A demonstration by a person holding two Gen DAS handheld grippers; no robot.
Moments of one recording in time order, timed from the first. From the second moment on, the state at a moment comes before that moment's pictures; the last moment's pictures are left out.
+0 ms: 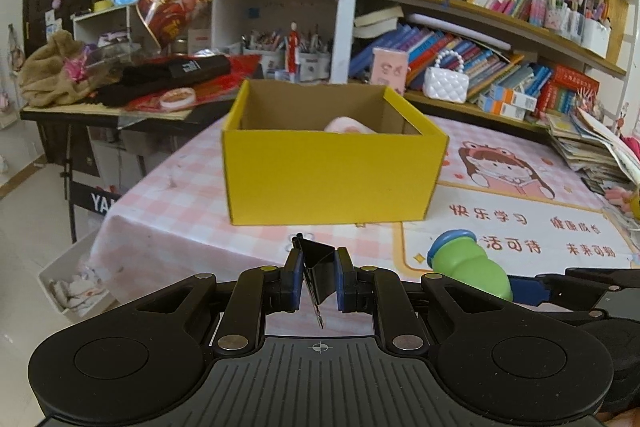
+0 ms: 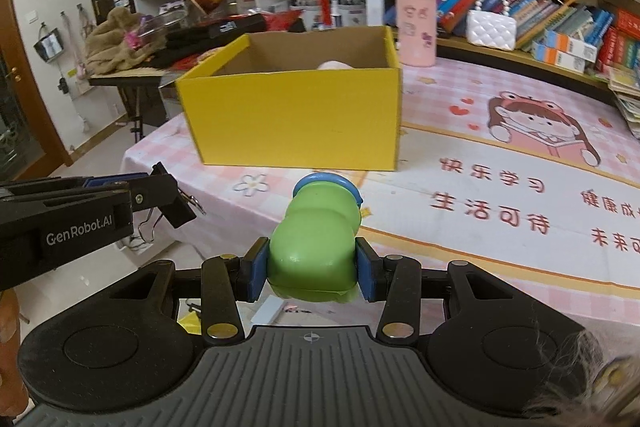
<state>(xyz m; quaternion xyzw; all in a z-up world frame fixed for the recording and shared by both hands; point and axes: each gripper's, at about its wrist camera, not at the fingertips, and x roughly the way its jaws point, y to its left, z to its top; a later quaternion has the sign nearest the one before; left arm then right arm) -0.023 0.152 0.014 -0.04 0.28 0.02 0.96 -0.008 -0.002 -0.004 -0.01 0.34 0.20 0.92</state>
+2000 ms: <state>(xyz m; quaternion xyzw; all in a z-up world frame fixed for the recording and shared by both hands) 0.138 0.151 0.067 -0.10 0.19 -0.02 0.98 0.183 0.021 0.059 -0.10 0.25 0.25 0.93</state>
